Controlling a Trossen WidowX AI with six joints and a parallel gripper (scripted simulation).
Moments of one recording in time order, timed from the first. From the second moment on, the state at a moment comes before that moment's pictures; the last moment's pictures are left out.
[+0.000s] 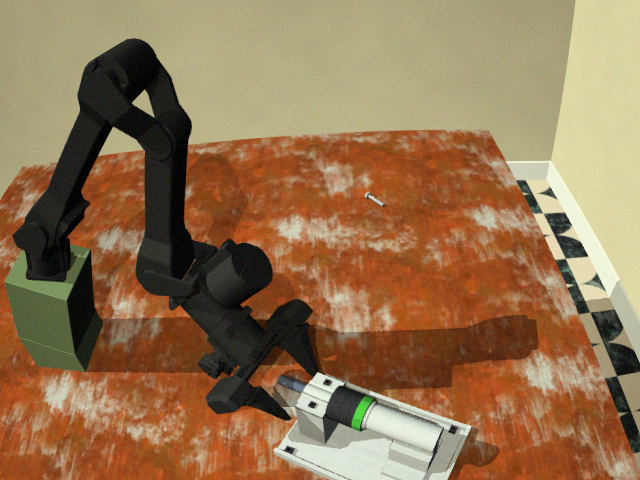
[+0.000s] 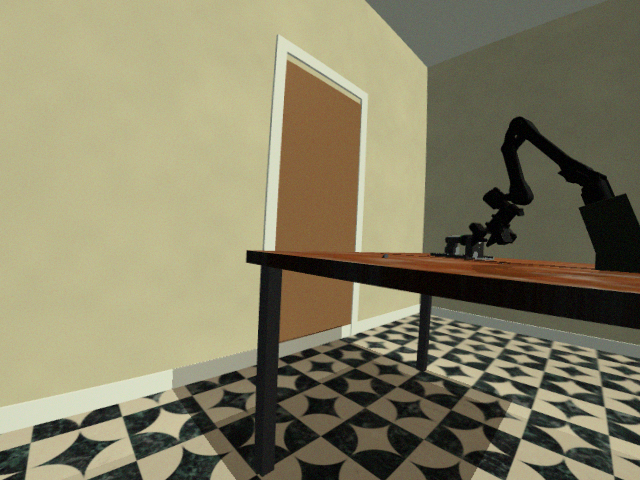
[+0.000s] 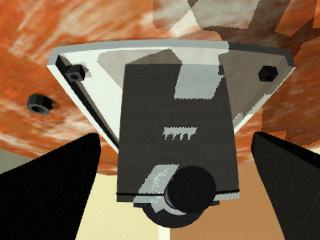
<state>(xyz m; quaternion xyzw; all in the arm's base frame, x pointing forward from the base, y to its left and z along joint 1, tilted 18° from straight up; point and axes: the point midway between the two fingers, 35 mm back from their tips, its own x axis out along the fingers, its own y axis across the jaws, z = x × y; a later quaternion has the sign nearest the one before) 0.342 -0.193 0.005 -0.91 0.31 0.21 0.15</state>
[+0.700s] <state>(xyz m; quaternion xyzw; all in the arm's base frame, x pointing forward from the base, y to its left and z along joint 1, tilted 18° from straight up) 0.342 -0.193 0.005 -0.91 0.31 0.21 0.15</state>
